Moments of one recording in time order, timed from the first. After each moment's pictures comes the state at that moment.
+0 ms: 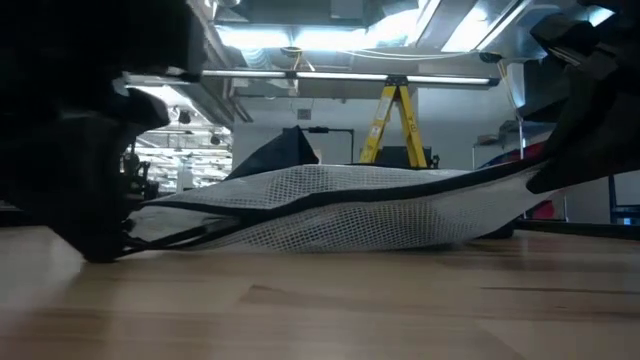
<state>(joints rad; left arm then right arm) -0.68 1.98 1.22 -0.73 -0.35 -0.77 0.82 1.90 1.10 -0.71 0.84 0.42</state>
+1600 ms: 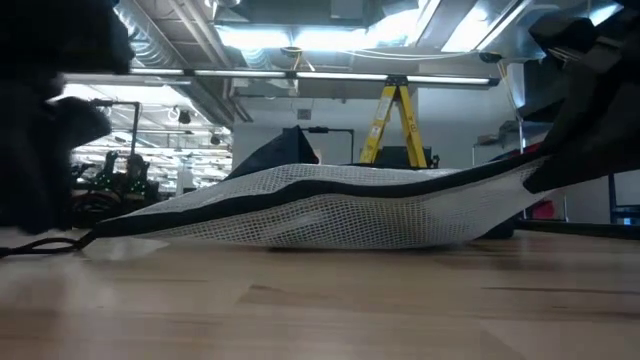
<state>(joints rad) -0.73 1.65 0.85 -0.42 -0.45 -0.86 0.82 1.90 1.10 -0.64 0.84 0.41</state>
